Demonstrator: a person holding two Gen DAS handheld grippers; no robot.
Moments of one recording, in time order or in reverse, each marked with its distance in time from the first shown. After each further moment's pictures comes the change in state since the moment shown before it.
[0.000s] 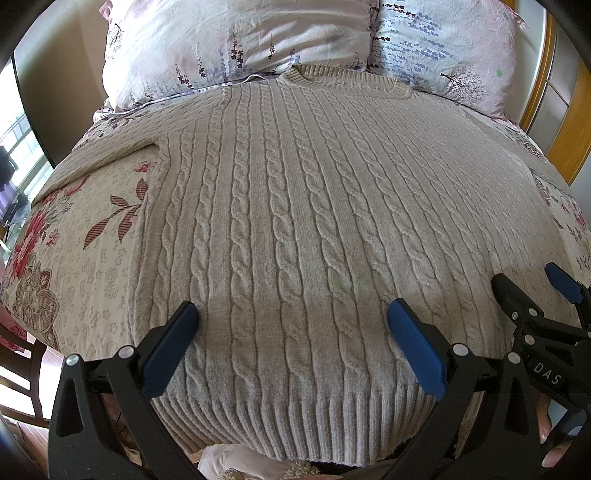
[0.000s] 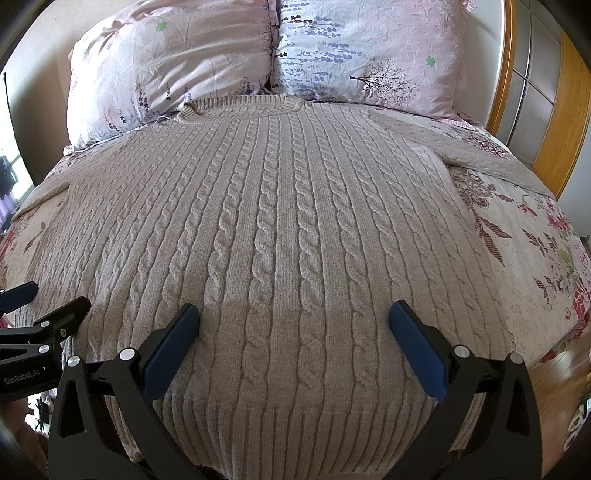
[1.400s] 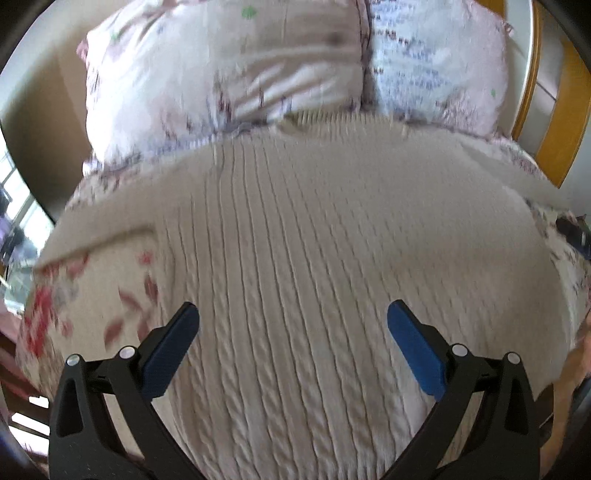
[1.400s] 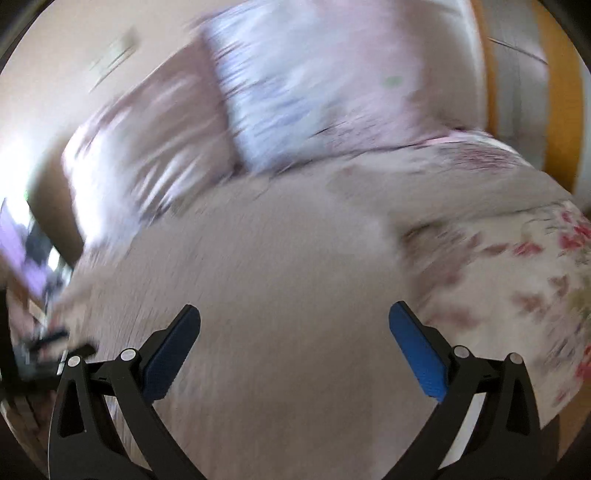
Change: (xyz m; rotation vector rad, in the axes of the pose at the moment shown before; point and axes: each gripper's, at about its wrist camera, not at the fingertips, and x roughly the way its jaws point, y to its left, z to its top) left arm -0.009 0.010 0.074 0.088 -0.088 -0.010; right arm 0.005 -0.133 0.082 0.250 -0.131 0.178
